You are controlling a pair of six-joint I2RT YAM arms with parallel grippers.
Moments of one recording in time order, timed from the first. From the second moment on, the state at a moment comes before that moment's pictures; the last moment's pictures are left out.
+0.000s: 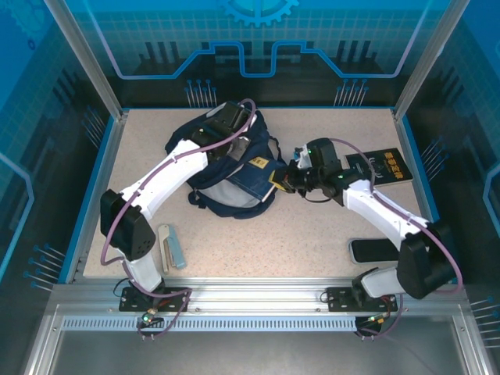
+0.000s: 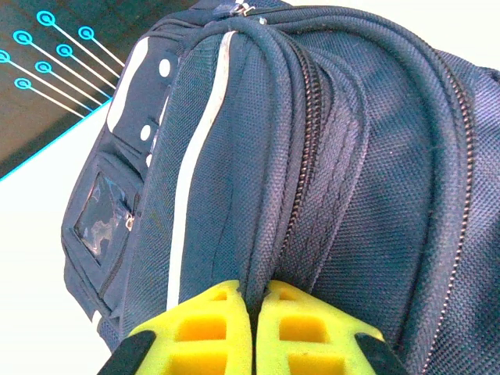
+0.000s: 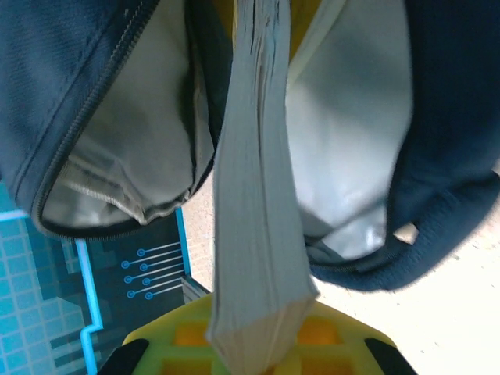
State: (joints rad) left arm -0.57 1.76 1.73 -0.82 -0.35 0.06; right arm 0.45 1.42 1.01 -0.27 -0.57 1.04
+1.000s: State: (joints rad) left arm -0.58 1.79 1.86 -0.92 -0.28 -0.06; right arm 0.58 2.07 1.36 0.08 -0.28 1.34
